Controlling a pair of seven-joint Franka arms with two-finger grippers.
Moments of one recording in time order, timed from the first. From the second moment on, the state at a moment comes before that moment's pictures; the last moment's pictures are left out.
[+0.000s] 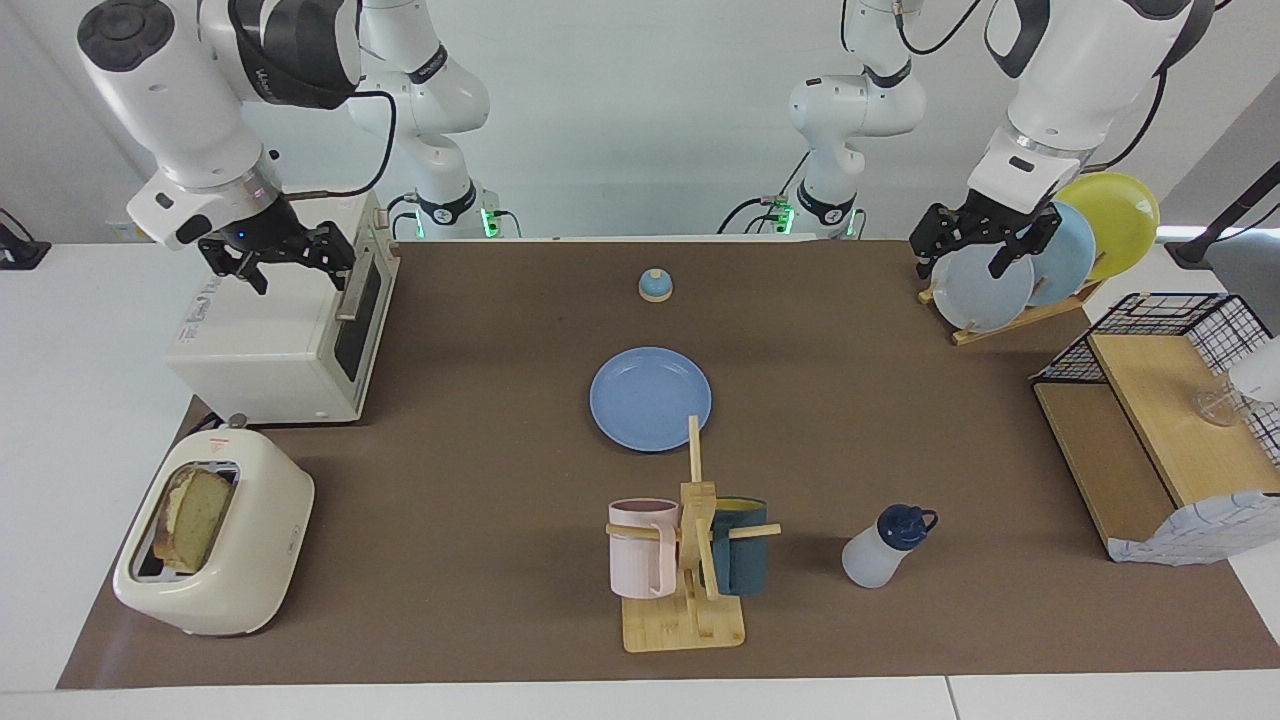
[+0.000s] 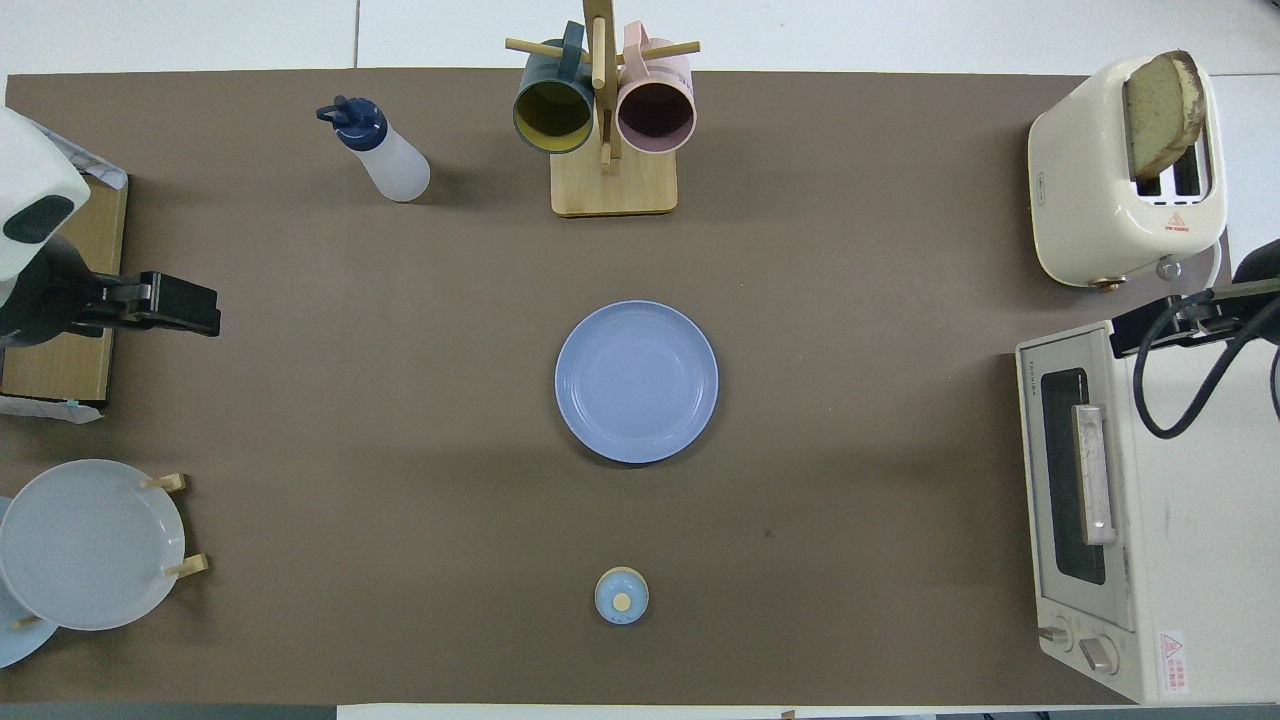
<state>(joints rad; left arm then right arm) -0.09 -0.05 -0.06 -1.65 0.00 1.59 -0.08 0.02 -0.03 -0.06 -1.70 -0.06 1.58 -0.11</state>
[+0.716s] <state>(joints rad) -0.10 -0.05 -0.07 -1.66 -0.01 1.58 -0.08 0.02 -0.03 -0.06 -1.70 -0.06 1.58 -0.11</state>
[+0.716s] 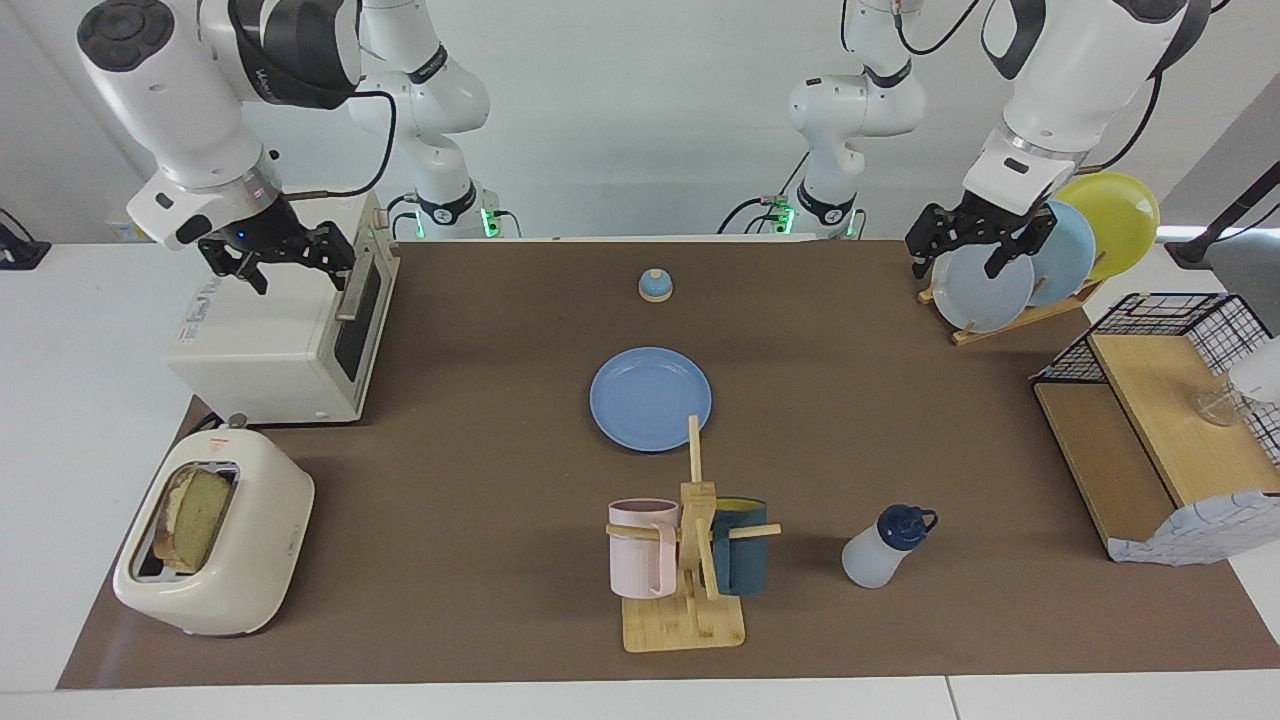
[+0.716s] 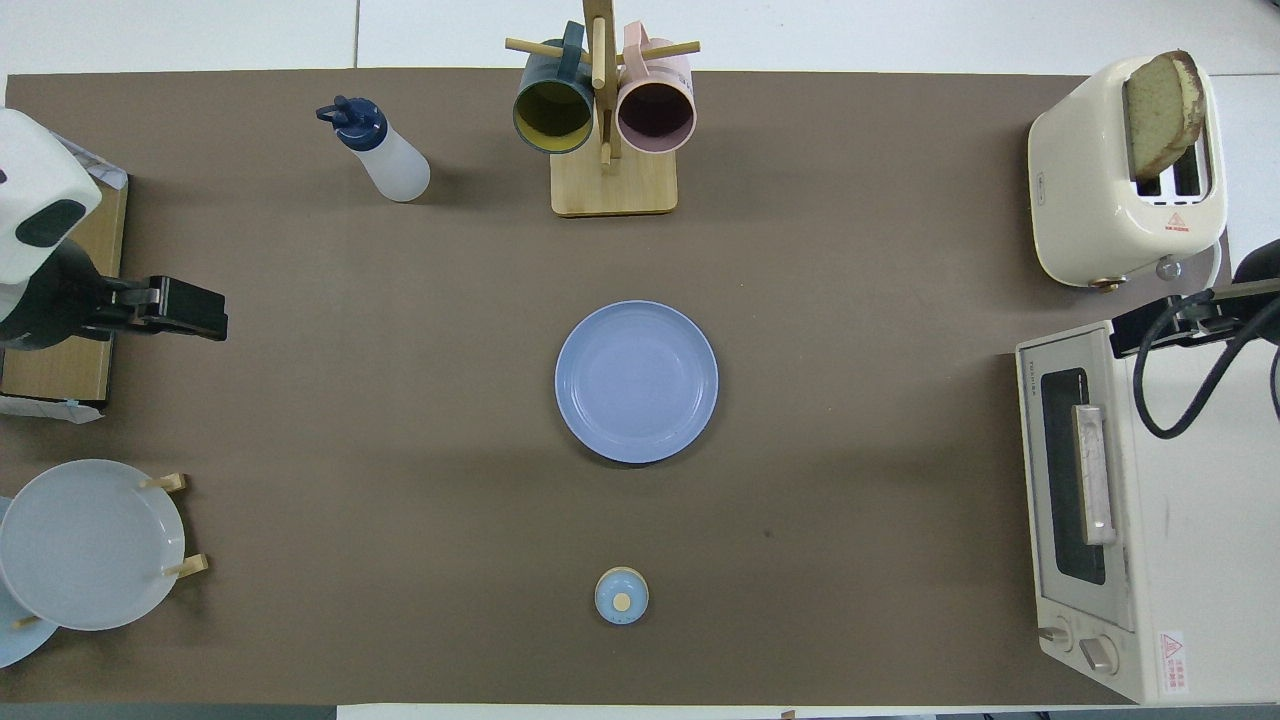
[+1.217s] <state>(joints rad) -0.11 -0.11 -0.07 -1.85 -0.01 1.89 -0.08 0.02 -0.03 -0.06 -1.70 -0.06 1.58 -0.11</state>
